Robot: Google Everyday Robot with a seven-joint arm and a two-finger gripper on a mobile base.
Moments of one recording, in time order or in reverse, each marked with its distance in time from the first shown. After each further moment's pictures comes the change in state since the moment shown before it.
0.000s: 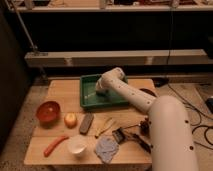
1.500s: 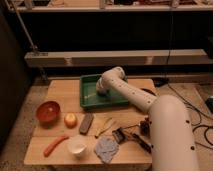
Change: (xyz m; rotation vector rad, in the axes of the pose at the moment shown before) arm 0.003 0.001 -0.008 -0.007 -0.006 0.000
